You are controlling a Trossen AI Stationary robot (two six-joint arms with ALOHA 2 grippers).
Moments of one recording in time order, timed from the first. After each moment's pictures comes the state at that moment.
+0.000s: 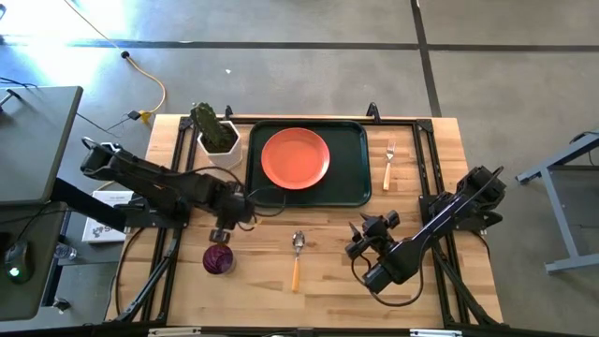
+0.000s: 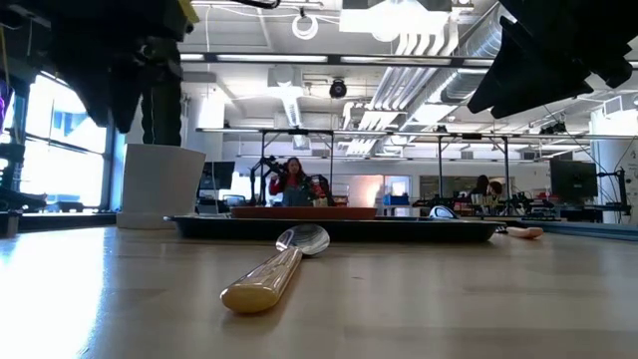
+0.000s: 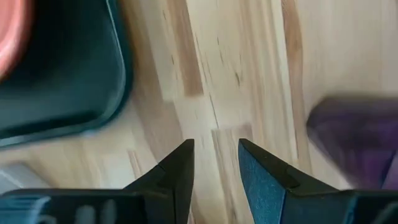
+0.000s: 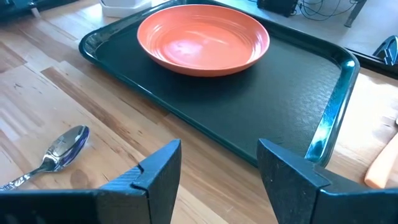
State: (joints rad) left arm -0.26 1.34 1.02 -1.10 -0.09 -0.05; right arm 0.71 1.72 1.12 -1.09 1.05 1.69
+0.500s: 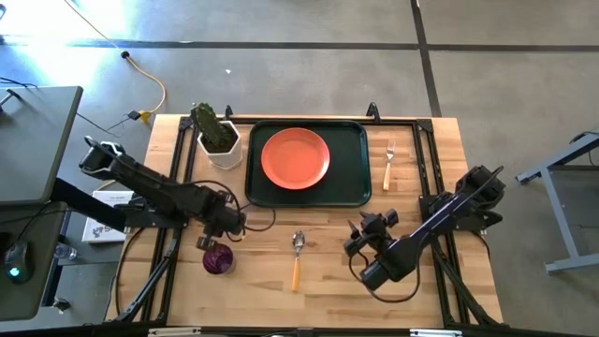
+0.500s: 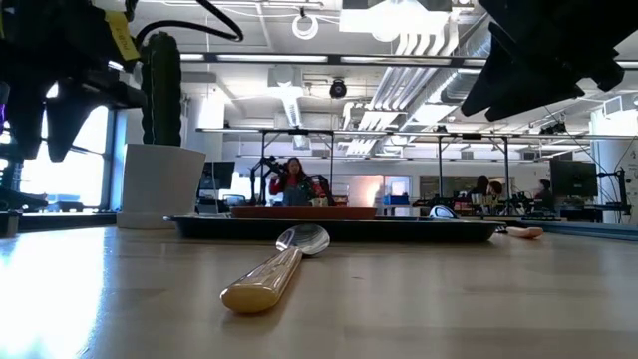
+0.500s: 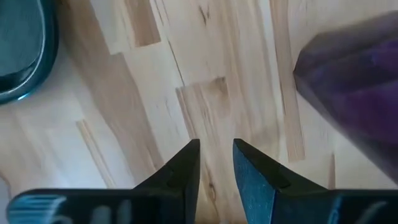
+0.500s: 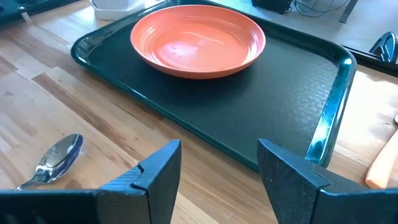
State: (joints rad) left arm -0.35 1.32 0.87 -1.08 -0.03 -0.10; right arm 0.68 1.72 1.11 -1.08 1.04 1.69
